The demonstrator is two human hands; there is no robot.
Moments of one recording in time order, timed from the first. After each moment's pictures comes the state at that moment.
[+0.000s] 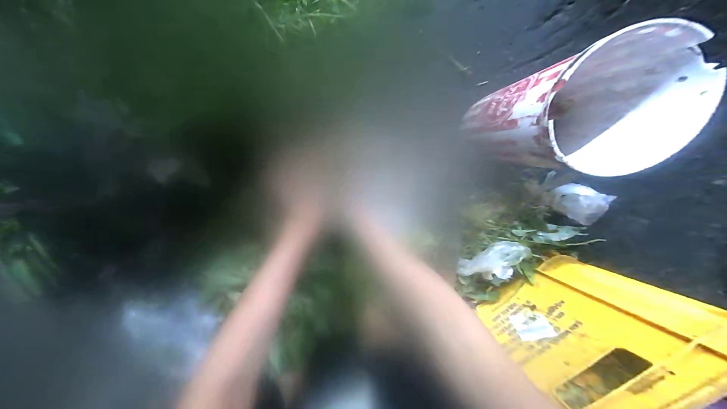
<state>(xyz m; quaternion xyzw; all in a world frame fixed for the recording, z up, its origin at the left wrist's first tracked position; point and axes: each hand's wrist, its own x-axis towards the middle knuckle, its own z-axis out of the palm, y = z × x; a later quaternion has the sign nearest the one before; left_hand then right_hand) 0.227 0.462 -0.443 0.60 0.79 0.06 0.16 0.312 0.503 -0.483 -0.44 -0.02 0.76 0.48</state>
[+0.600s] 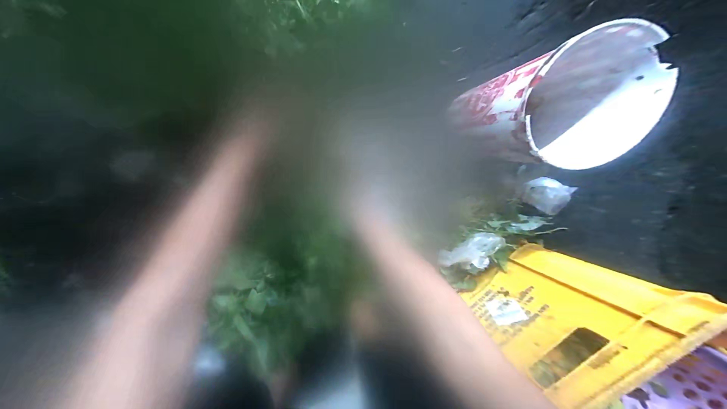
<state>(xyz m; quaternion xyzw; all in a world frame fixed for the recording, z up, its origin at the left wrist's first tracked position) 0.118 0.573 -0.488 0.79 0.57 0.07 0.20 0.350 0.502 -0.489 -0.50 -0.13 0.78 0.35</state>
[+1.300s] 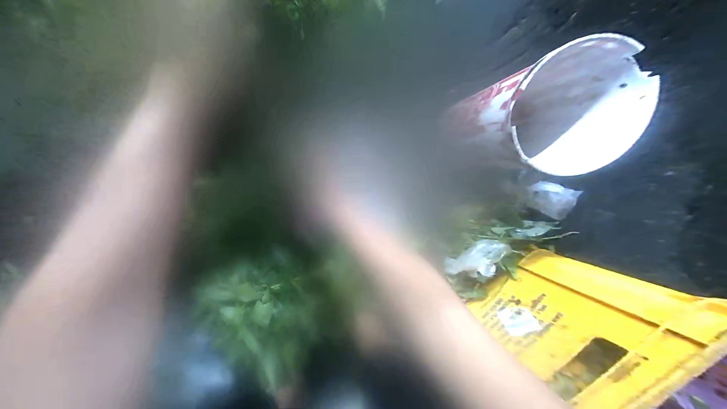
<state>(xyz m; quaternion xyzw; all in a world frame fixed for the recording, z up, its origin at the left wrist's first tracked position) 0.107 0.646 -0.324 0.70 0.70 0.03 0.15 0.261 0.549 -0.463 -0.57 -0.12 0.73 0.35</state>
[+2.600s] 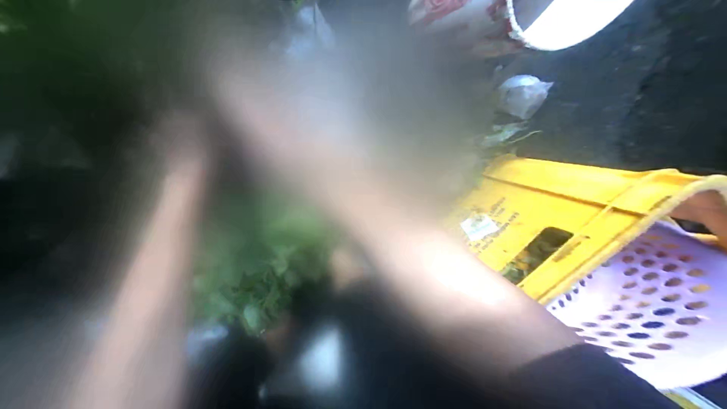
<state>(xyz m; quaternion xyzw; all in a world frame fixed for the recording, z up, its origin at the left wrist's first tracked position) 0.172 0.470 -0.438 0.63 0.75 -0.08 0.16 0.239 0.558 -0.509 -0.58 -0.42 0.66 0.22</state>
